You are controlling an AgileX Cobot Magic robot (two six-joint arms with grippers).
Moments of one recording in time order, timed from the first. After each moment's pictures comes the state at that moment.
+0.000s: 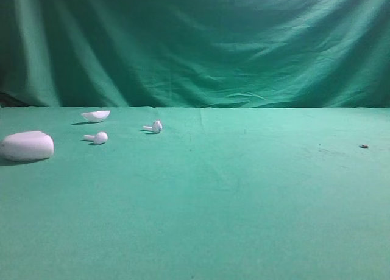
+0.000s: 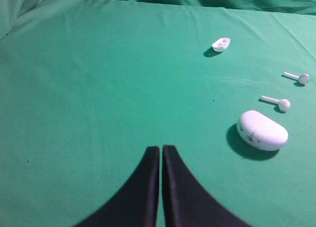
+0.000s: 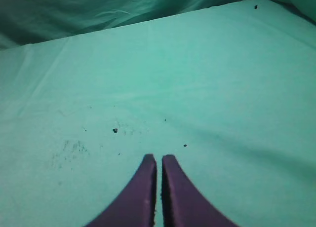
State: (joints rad) left arm 0.04 -0.01 0.02 -0.13 0.35 0.07; right arm 0.07 -0.01 0.03 -0.02 0.38 0.11
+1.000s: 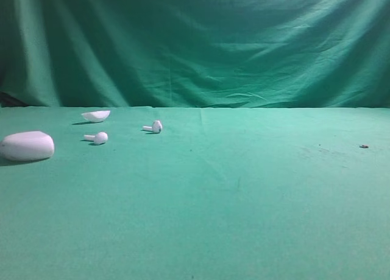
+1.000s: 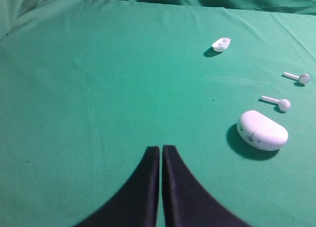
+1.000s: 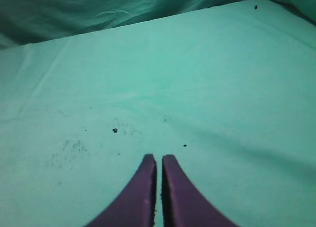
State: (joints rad) left arm 0.04 -0.01 0.02 -0.13 0.35 0.07; right arm 0.07 -0.01 0.02 0.06 0.12 0.16
